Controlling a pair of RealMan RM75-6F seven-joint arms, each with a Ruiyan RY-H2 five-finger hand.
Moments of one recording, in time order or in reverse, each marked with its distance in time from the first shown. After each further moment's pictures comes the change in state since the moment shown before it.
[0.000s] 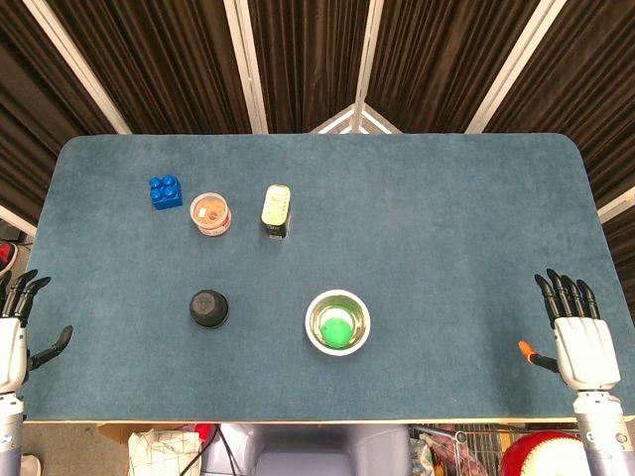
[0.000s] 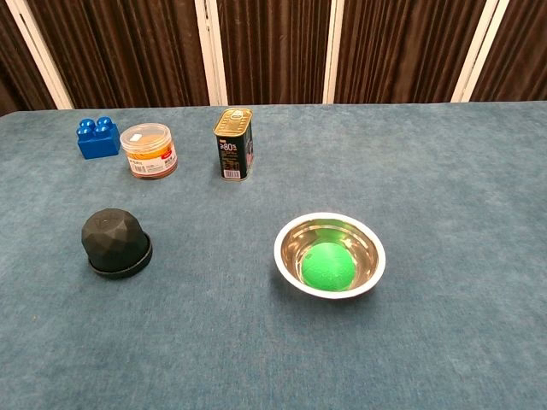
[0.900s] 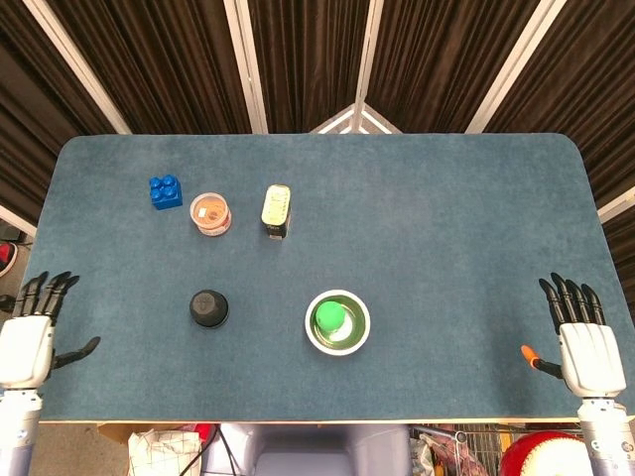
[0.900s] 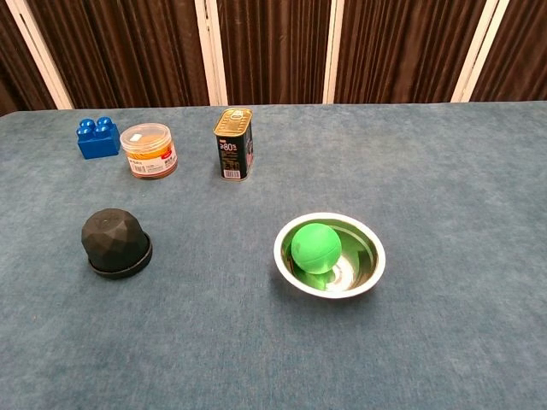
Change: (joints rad) left arm -0.047 -0.002 0.039 0.013 0.038 -0.111 -0.042; right arm -0.025 0.012 -0.016 -0.012 -0.025 0.038 0.025
